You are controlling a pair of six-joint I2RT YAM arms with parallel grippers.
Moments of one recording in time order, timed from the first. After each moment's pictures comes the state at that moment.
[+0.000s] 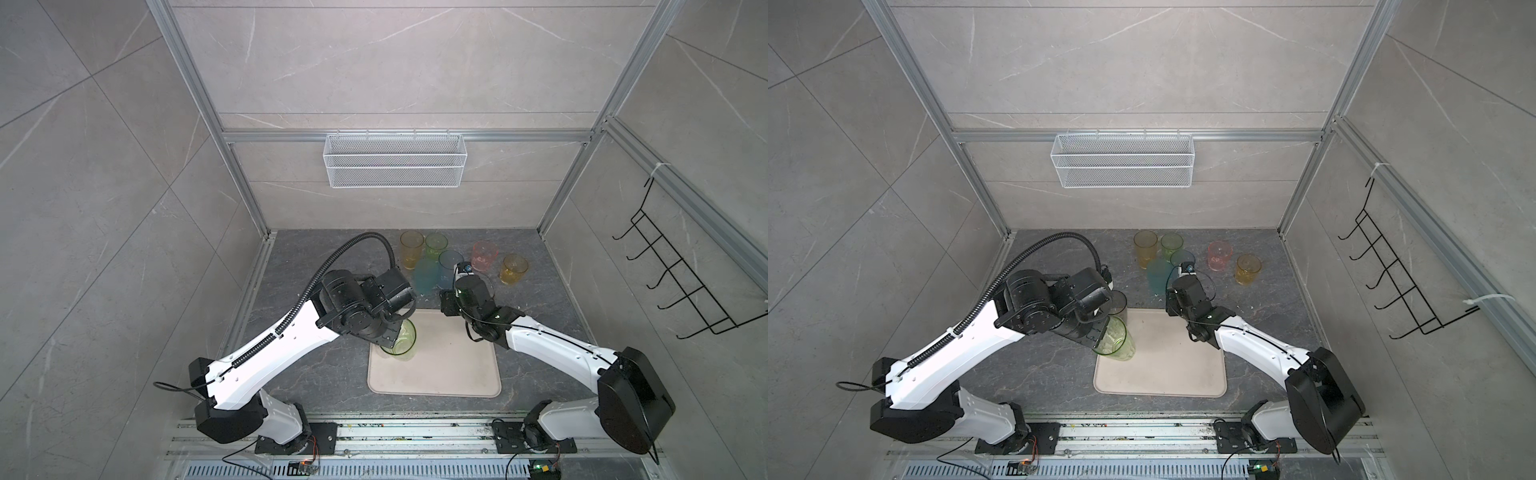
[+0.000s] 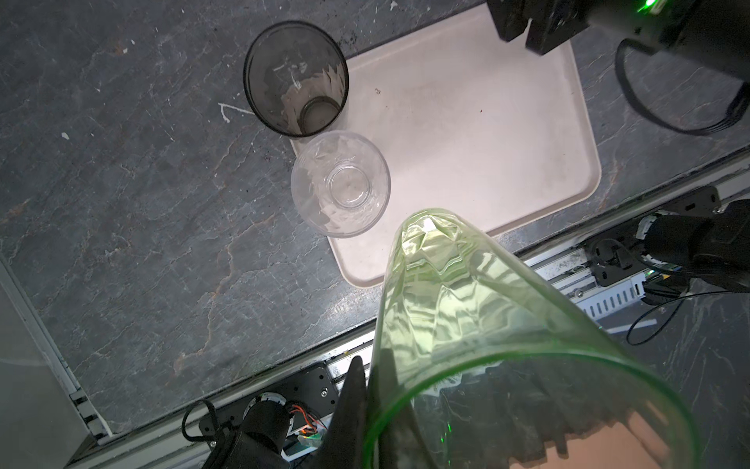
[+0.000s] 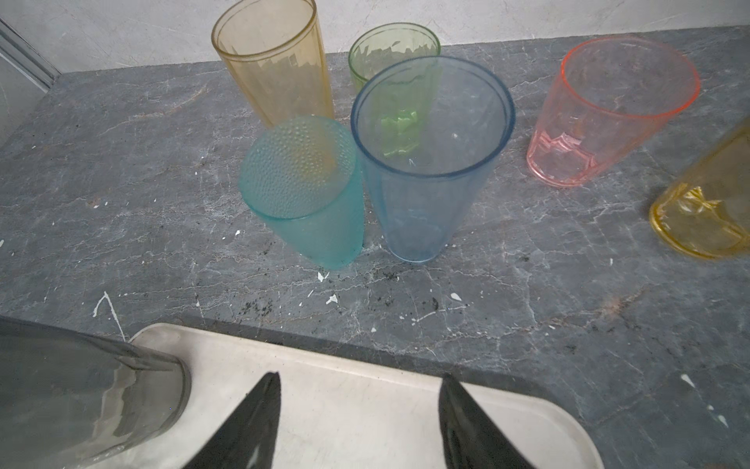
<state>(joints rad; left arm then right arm) -1.09 1.45 1.81 -1.60 -0.18 -0.63 0.61 1.38 0.84 -0.11 0.29 0.39</state>
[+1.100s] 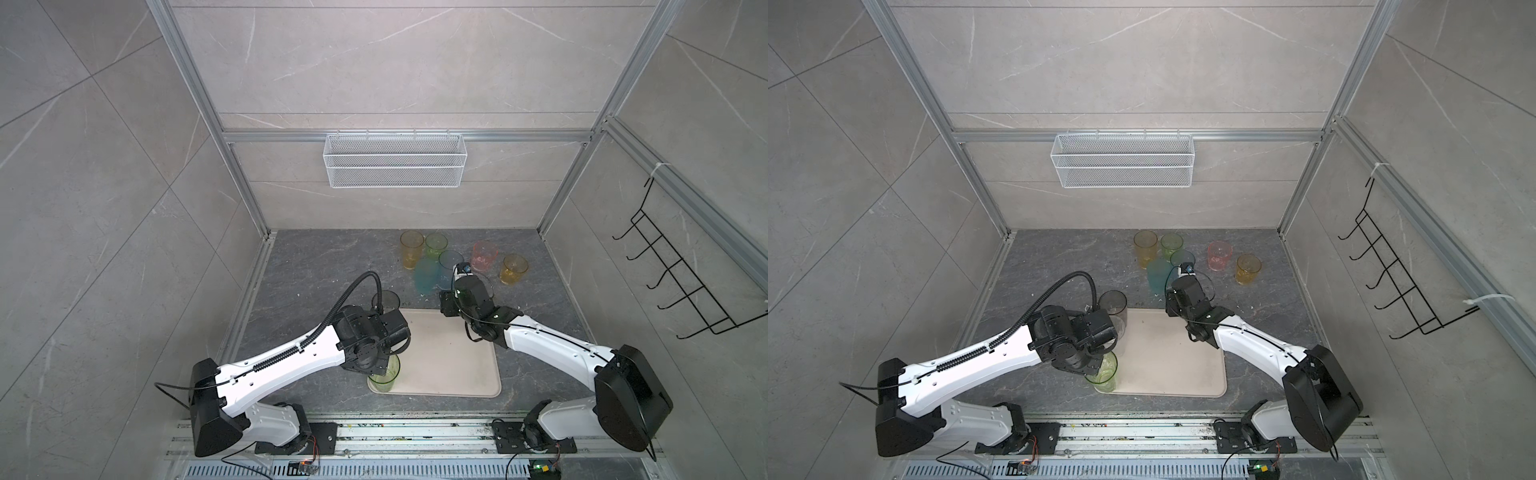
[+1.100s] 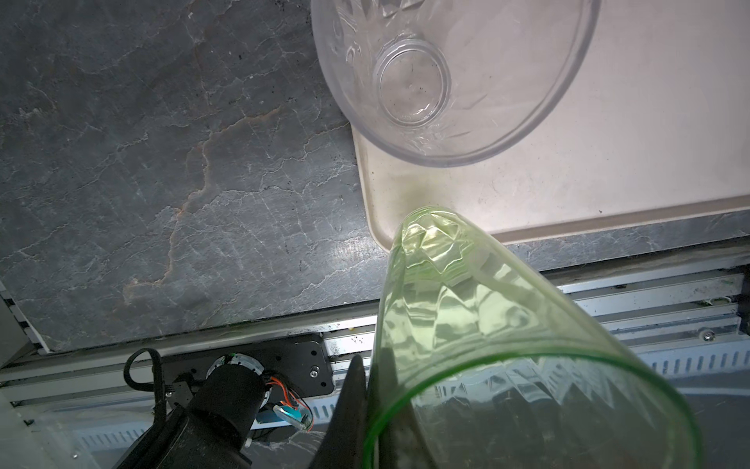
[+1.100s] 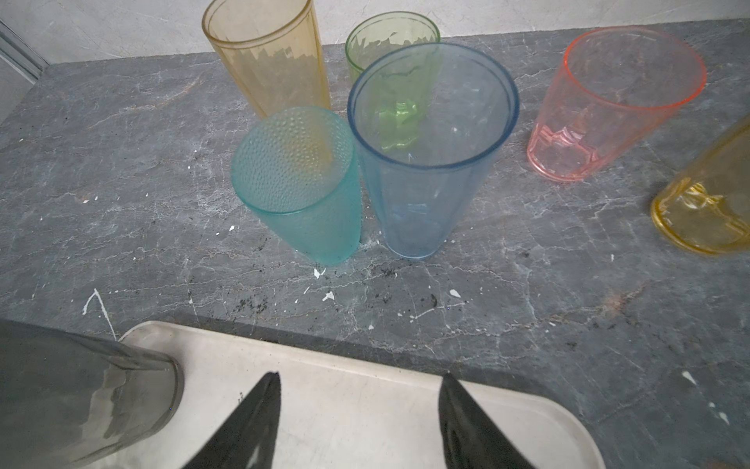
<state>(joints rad) -1.11 1.33 1.26 -1.39 -0.15 -0.86 0.61 1.40 0.84 -0.11 0.29 0.39</state>
